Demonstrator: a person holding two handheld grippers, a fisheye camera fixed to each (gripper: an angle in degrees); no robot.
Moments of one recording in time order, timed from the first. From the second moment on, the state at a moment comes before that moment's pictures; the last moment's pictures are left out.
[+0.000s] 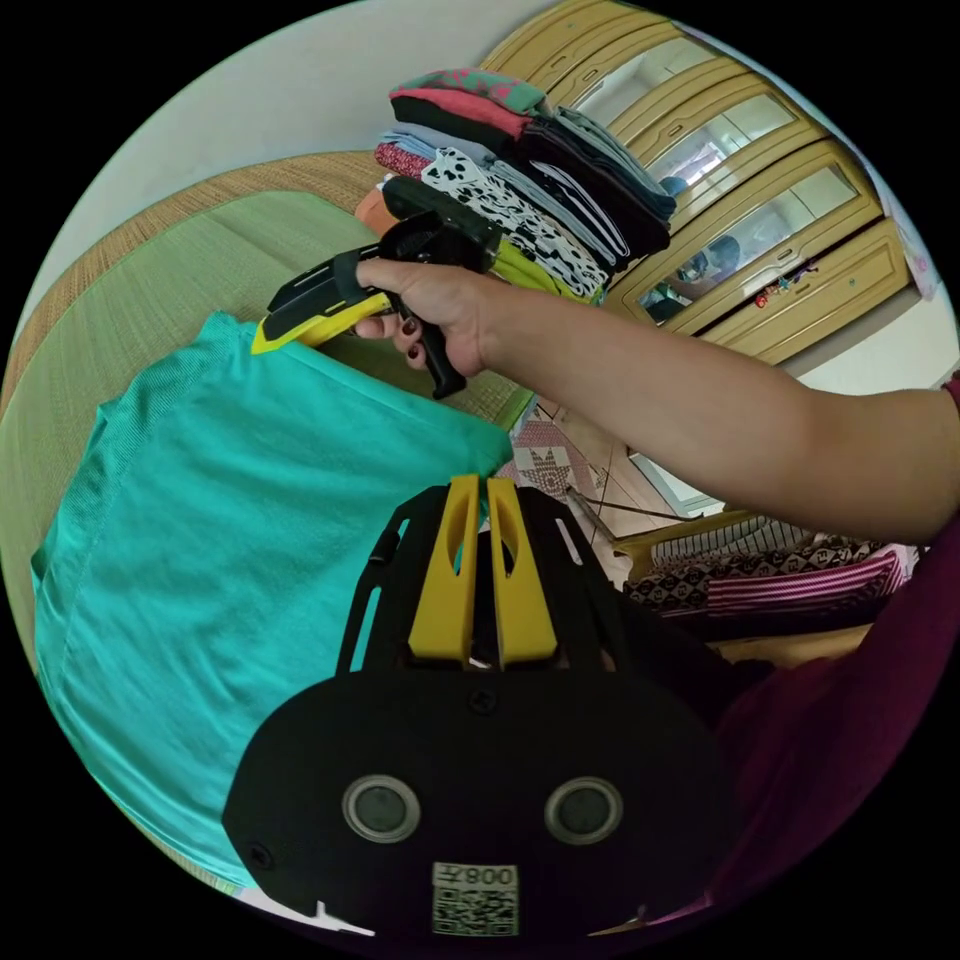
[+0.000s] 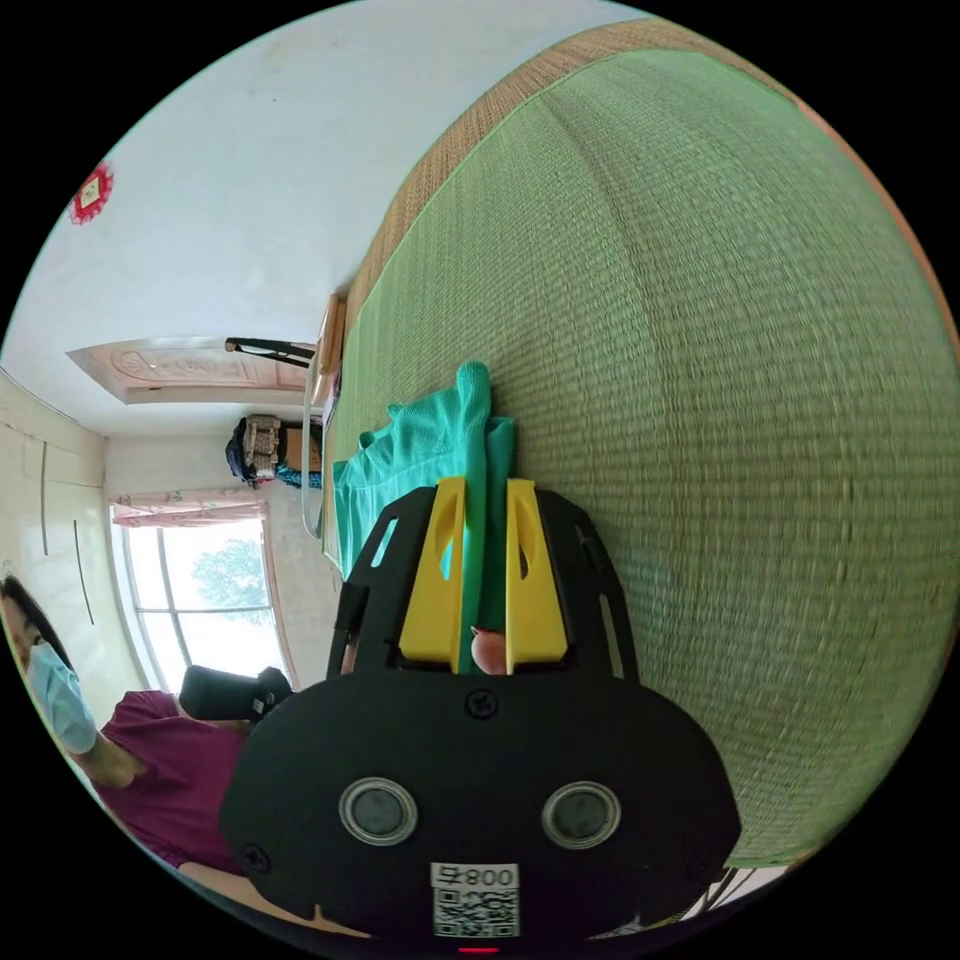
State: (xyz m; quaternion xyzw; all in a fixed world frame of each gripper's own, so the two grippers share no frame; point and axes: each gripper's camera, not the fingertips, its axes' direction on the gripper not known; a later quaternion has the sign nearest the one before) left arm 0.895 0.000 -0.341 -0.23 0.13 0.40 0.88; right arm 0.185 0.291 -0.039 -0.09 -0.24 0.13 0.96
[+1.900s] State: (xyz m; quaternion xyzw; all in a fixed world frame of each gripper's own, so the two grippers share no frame) left arm 0.533 0.151 -0.405 -0.09 0.25 0.27 0.93; right arm 0.014 0.153 -0.118 0.01 -0.29 0.16 0.95
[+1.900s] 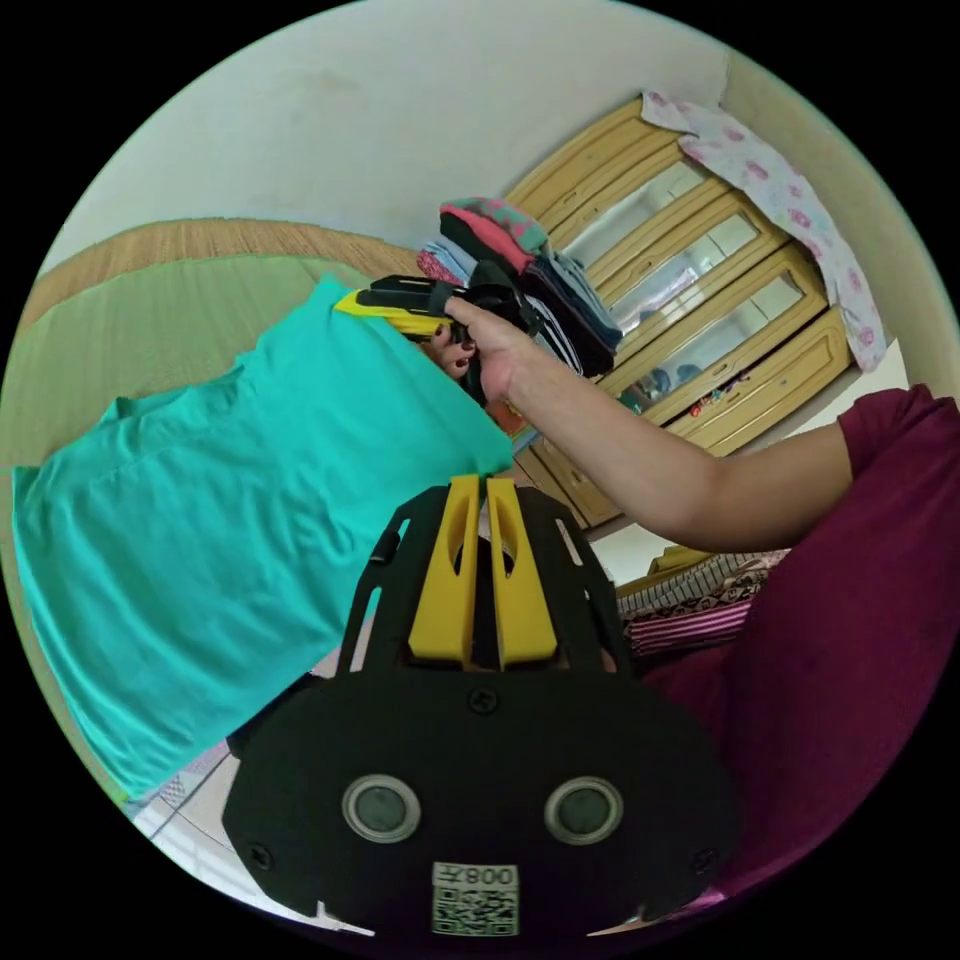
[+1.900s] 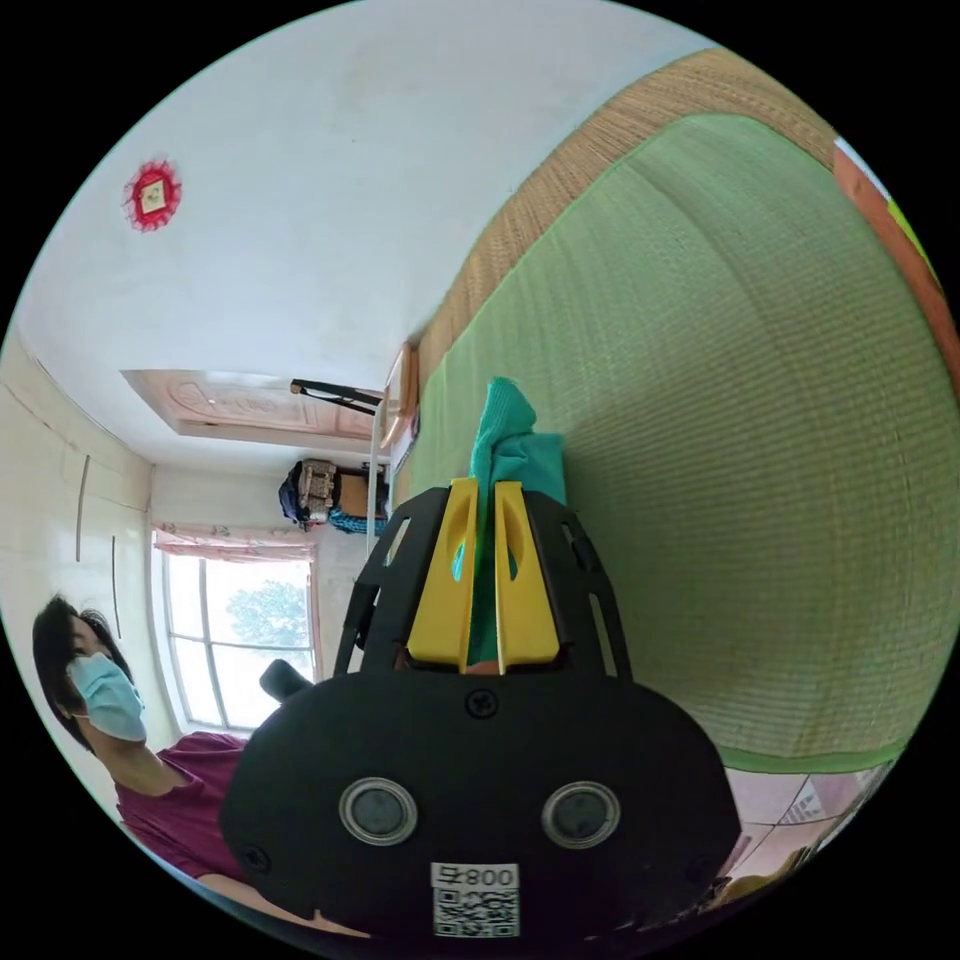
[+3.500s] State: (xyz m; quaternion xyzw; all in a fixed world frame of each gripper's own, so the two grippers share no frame) left arm -0.095 0.548 -0.252 0.06 0.36 -0.22 0.90; right arm -0.487 -0.060 0.074 -0.13 -0.18 0.06 0.97
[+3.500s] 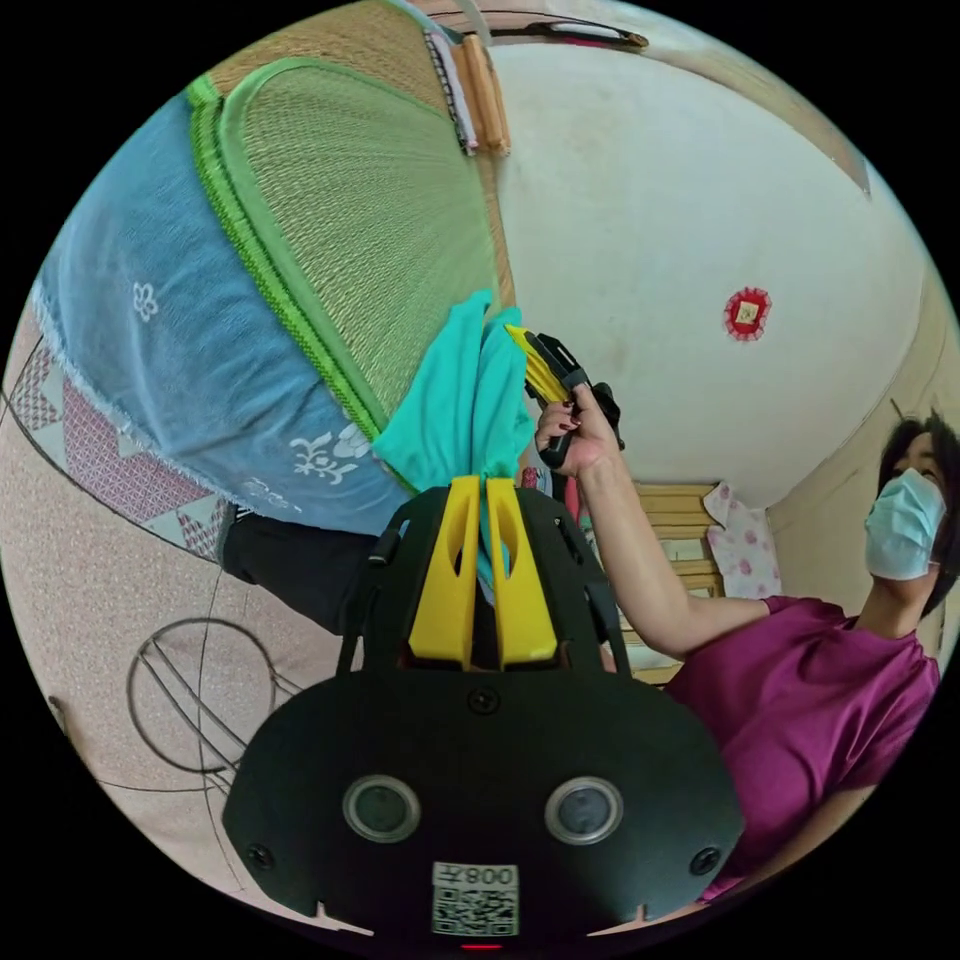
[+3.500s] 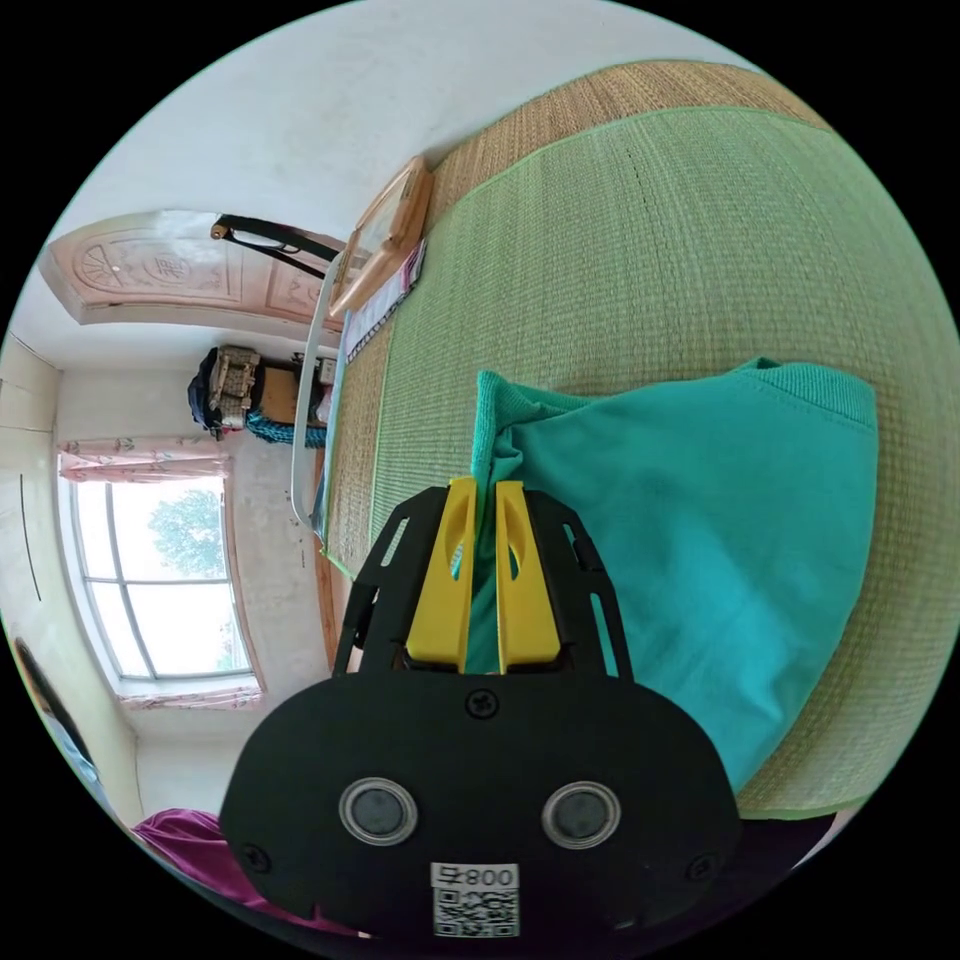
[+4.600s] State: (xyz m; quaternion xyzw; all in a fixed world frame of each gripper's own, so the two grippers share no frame) left arm -0.120 0.626 -0.202 0.10 0.34 -0.21 0.91; right arm -0.618 -0.132 0.071 -0.14 -0.15 -0.08 0.97
